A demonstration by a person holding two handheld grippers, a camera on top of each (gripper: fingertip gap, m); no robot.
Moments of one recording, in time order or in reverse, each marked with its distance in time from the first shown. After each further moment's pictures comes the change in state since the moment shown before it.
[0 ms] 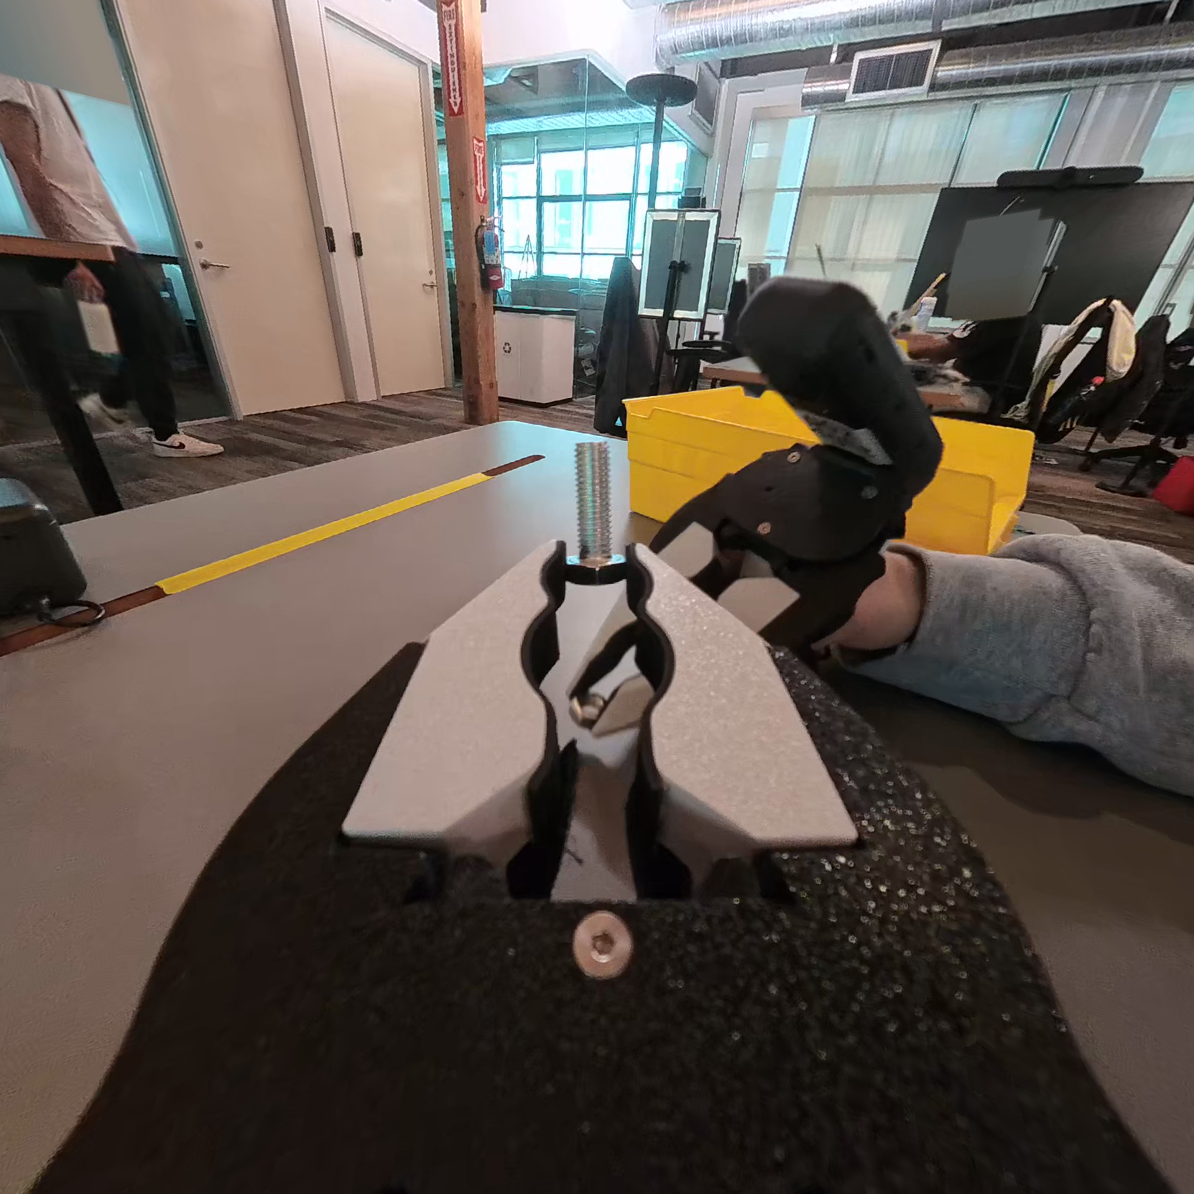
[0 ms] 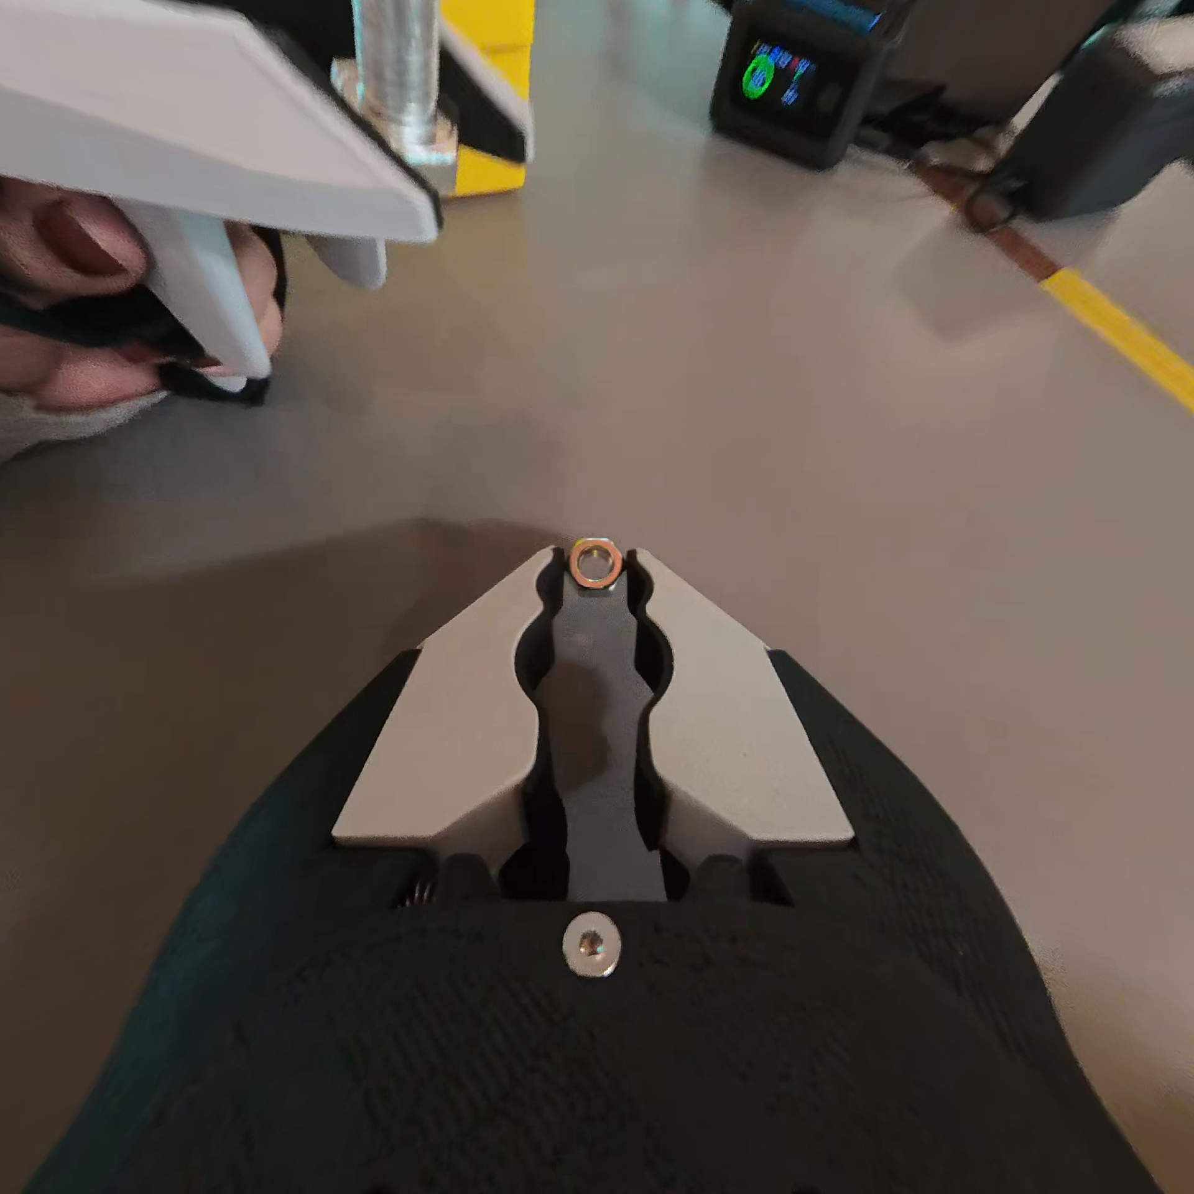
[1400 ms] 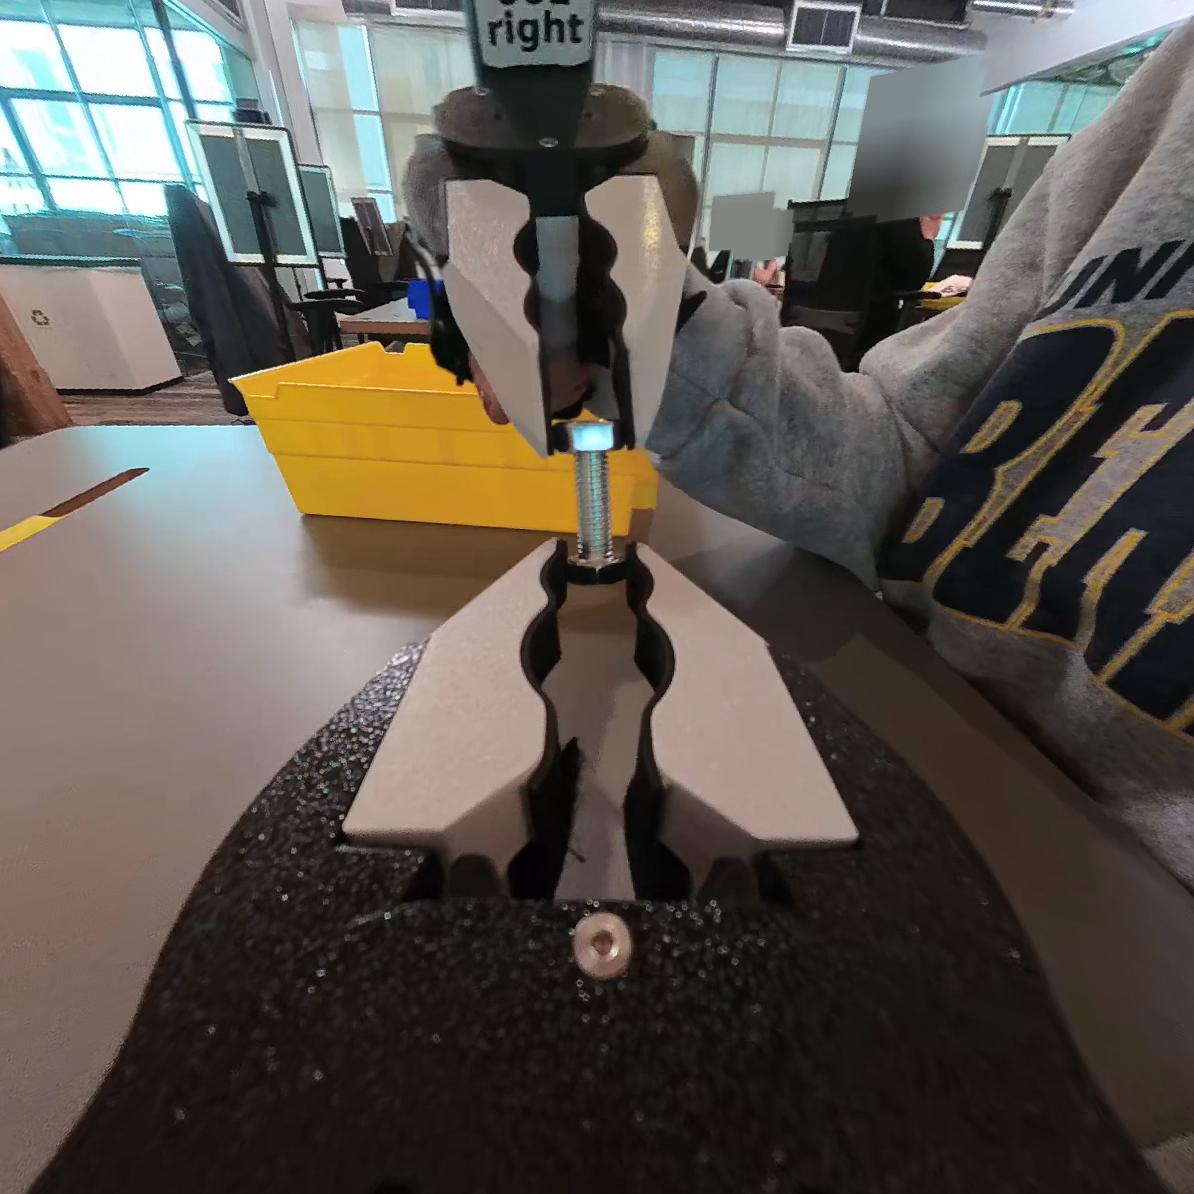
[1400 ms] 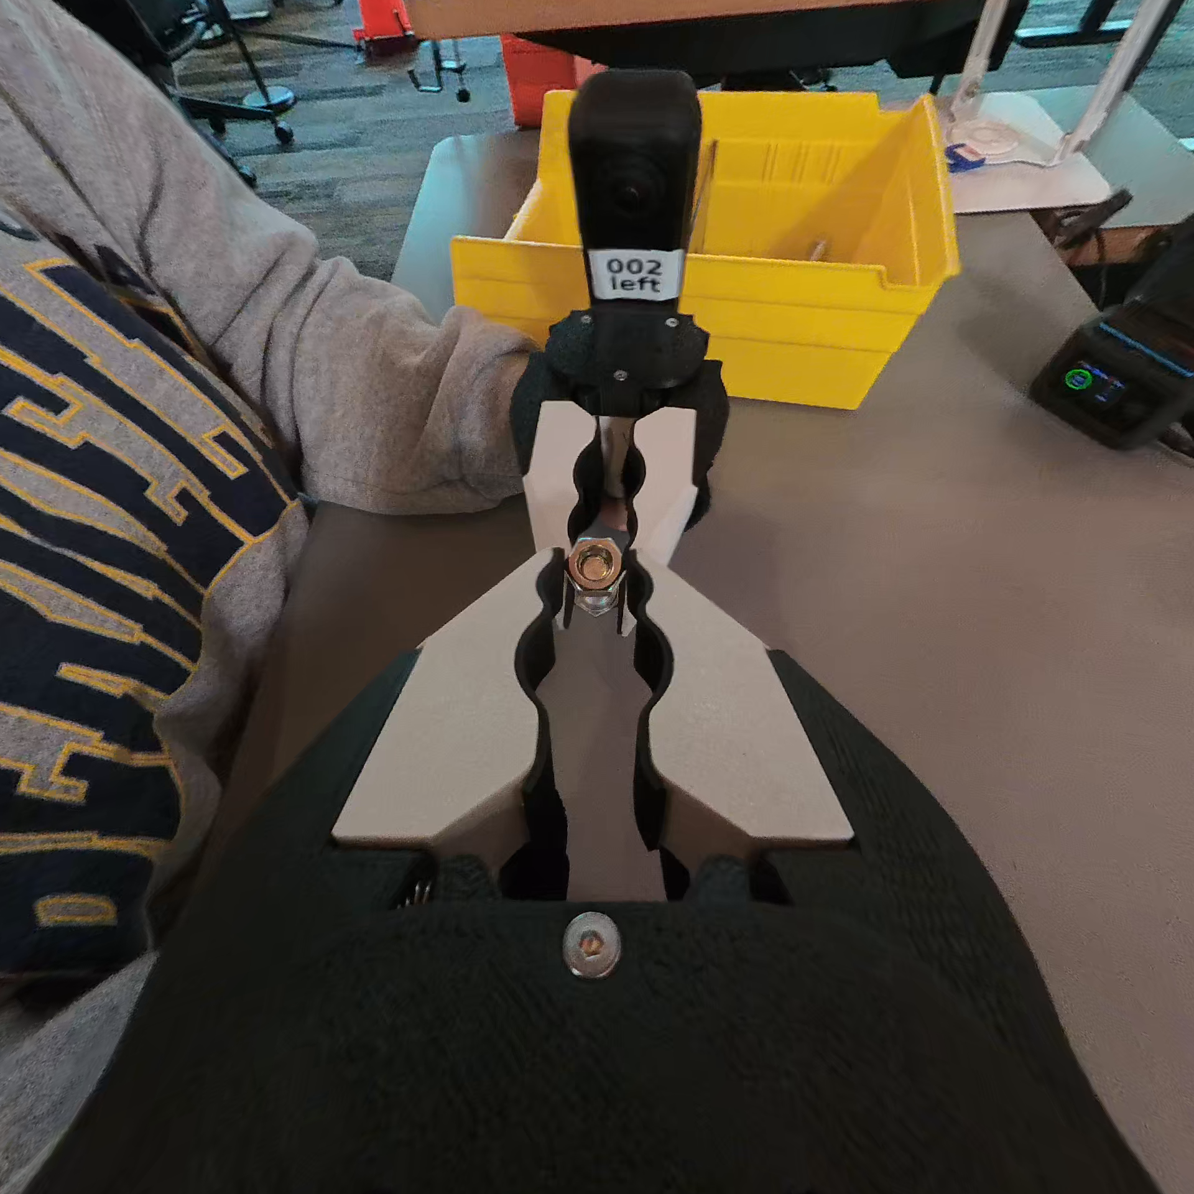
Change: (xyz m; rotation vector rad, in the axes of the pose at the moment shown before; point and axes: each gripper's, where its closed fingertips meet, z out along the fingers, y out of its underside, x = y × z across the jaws) left arm 0.102 0.013 -0.002 -0.080 0.607 0.011; right arm -0.068 -0.067 -0.126 0.109 -0.560 -0.172
